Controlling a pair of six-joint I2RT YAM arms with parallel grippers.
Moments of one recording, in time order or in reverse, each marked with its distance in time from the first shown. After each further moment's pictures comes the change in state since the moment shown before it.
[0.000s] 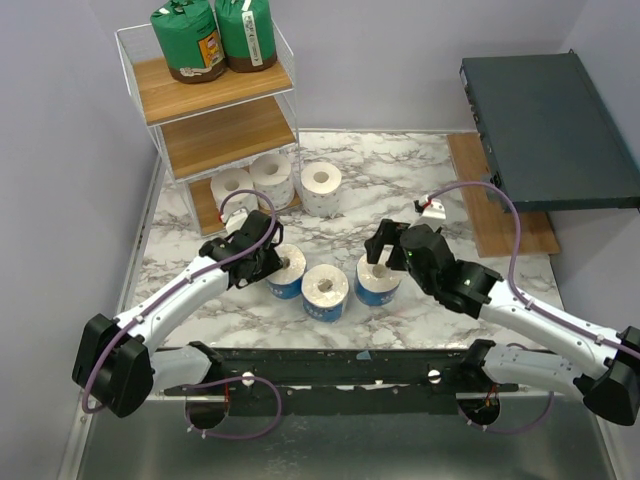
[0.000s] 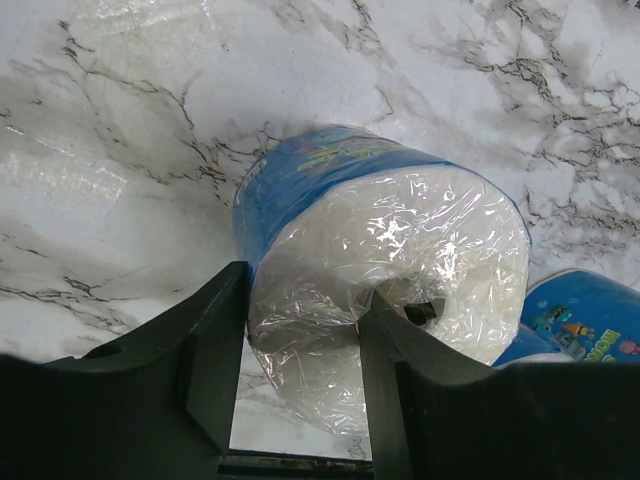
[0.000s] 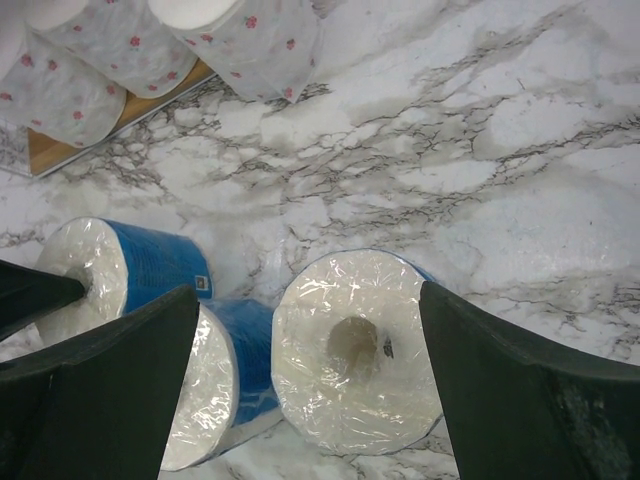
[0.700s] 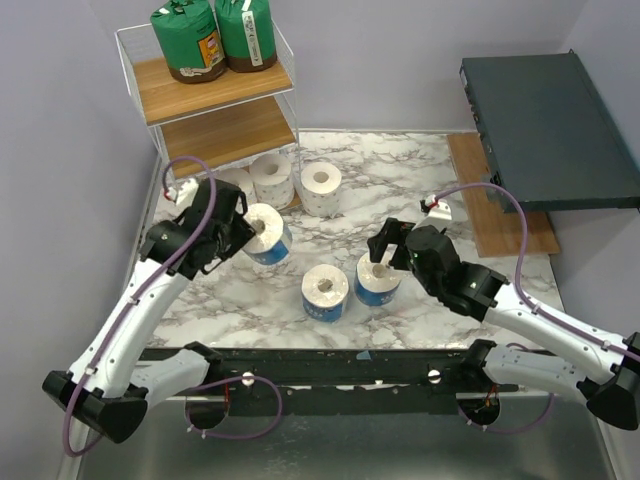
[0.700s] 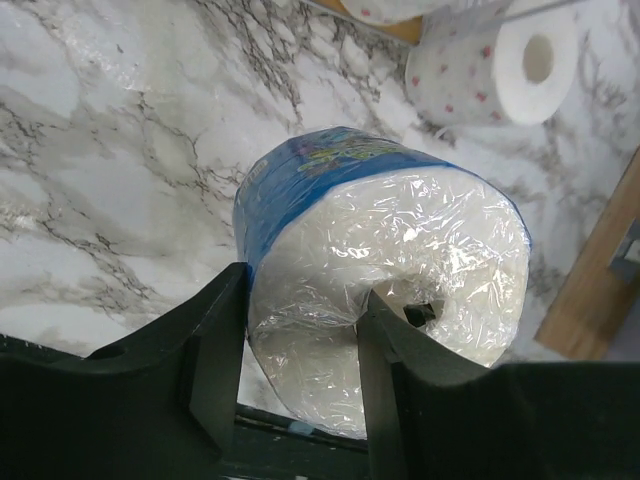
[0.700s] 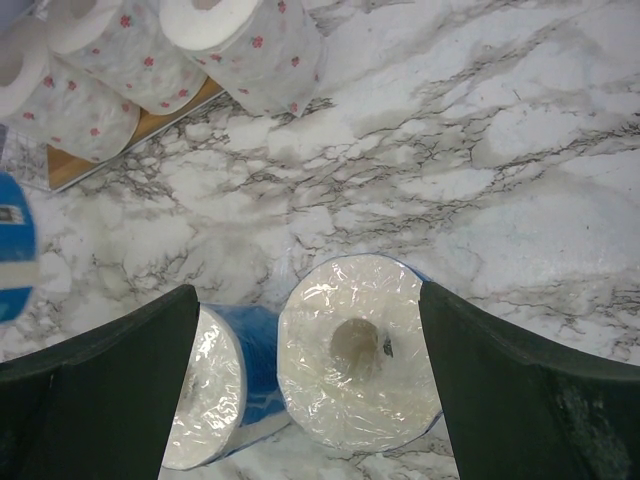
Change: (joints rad) left arm 0.079 -0.150 0.357 -0.351 -0.027 -0.083; right arm 0.000 -0.043 -0.011 -0.001 0.019 0.011
